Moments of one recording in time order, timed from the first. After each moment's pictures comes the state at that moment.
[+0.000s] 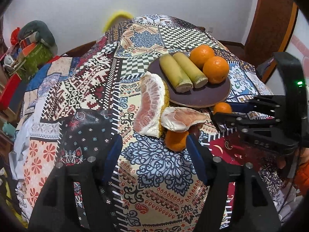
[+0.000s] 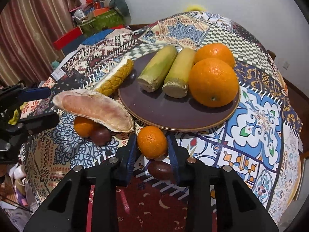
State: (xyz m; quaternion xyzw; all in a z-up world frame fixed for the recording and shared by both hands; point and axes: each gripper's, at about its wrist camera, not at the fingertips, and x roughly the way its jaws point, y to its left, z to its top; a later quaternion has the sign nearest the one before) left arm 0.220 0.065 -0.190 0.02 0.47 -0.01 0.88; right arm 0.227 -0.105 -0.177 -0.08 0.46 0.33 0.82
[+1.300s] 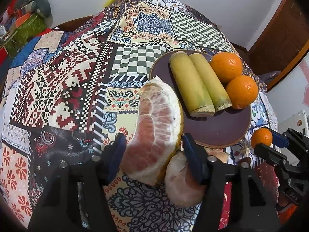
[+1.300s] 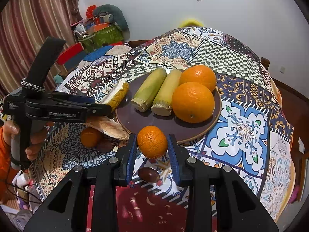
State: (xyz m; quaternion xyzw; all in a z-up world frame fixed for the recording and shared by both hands) left arm 0.307 0.085 -0.232 -0.07 0.53 -0.02 0.84; right arm 0.233 -0.126 -0.157 -0.06 0.43 0.33 0.84
